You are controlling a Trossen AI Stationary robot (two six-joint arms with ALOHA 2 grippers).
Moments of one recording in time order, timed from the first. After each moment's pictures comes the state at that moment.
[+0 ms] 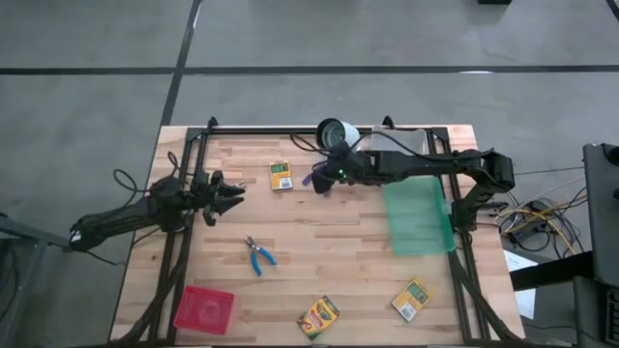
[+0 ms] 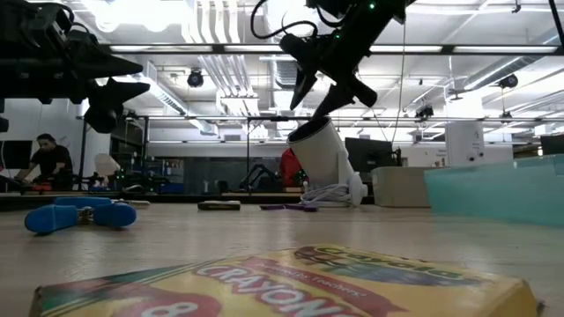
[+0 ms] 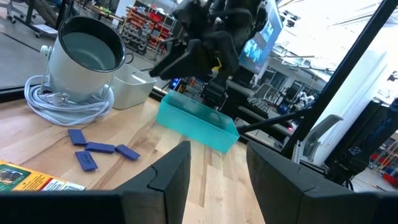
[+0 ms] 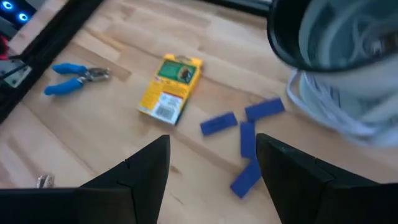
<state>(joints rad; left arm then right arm) 0.28 0.05 0.01 0.04 0.19 -0.47 -0.14 1.67 1.31 -0.49 0.36 0.85</state>
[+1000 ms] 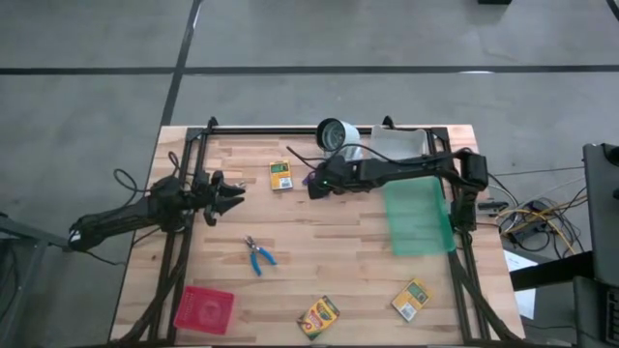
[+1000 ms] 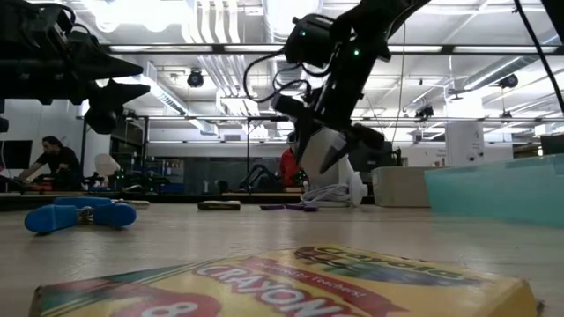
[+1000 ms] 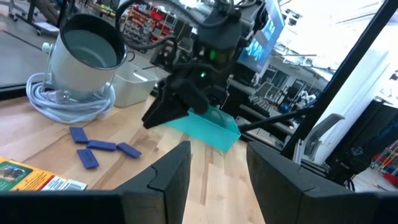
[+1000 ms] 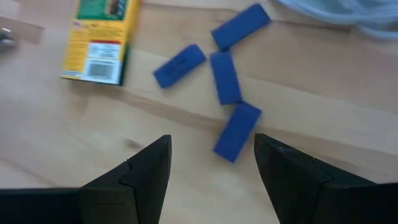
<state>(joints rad) 0.28 0.06 0.01 0.04 0.19 -0.47 -0.16 1.87 1.30 -0.53 0.29 1.12</state>
